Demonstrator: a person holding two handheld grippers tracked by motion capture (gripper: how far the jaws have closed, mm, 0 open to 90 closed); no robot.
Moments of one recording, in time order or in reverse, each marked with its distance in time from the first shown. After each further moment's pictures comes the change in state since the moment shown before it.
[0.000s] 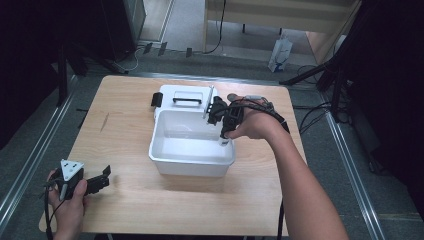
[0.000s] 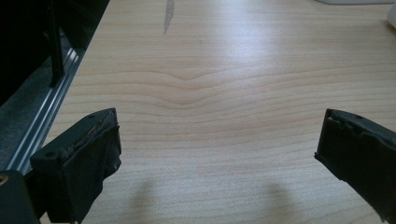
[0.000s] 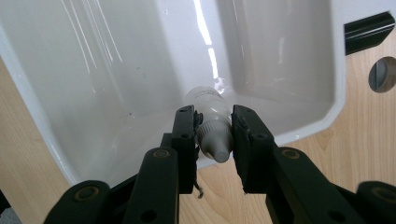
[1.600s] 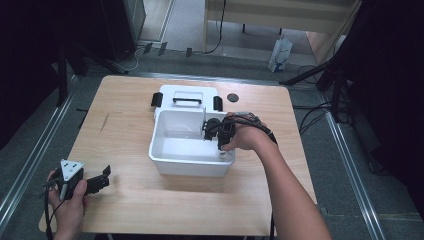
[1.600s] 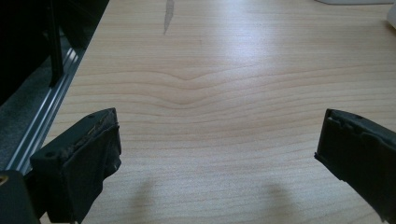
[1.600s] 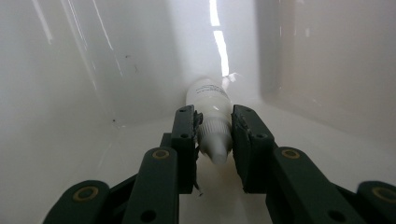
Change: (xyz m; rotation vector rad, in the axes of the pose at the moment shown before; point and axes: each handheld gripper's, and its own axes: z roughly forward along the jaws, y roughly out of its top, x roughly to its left) left arm 0.000 0.000 0.000 0.000 -0.002 -0.001; right arm 0.009 0.003 0.070 0.079 0.011 -0.069
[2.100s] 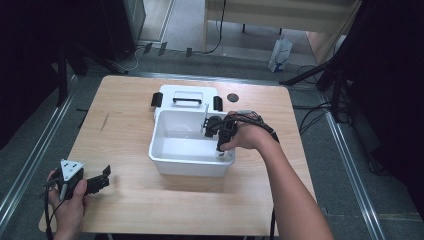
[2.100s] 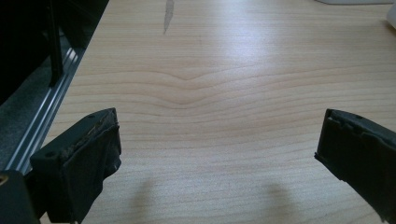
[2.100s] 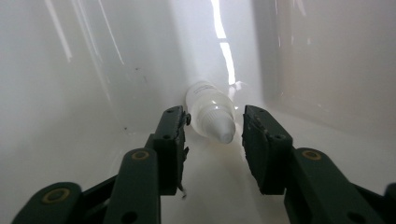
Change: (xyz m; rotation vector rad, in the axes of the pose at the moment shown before) left arm 0.000 0.000 0.000 0.001 -0.001 0.000; right arm -0.002 -0.004 -0.010 -0.062 0.031 0.031
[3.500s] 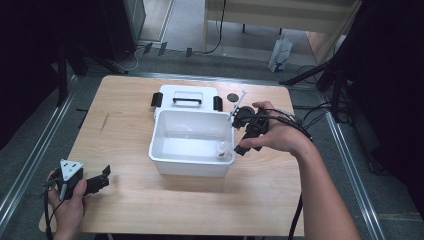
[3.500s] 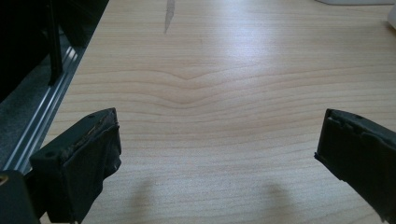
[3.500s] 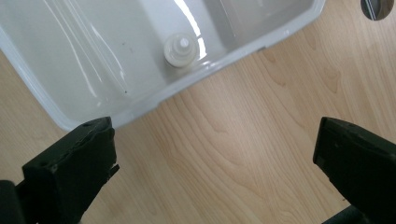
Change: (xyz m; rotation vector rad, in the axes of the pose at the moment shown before) left arm 0.001 0.000 0.000 0.002 0.000 -0.008; right arm 0.002 -0.067 -0.064 -0.091 -0.066 0.273
